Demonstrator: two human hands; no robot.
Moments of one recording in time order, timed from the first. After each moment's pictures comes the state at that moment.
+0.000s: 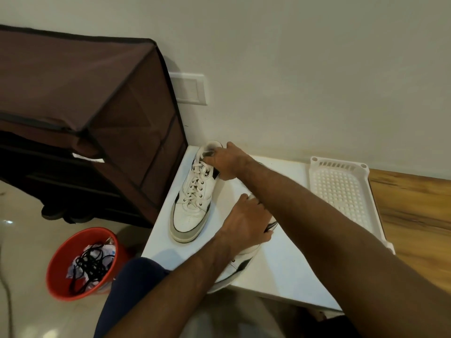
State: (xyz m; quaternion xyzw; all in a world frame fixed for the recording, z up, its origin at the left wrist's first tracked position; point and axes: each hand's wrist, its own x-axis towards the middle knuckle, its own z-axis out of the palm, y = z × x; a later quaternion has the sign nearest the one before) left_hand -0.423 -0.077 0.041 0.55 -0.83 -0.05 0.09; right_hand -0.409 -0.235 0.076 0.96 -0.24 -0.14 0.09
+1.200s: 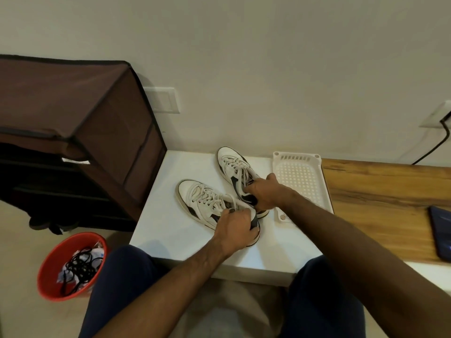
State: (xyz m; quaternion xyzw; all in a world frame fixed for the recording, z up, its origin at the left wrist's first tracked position) left_hand -0.485 -0.026 0.062 0.64 -0.75 -0.15 0.02; right_hand -0.604 -0.149 0.084 0.90 -0.38 -0.21 -0.06
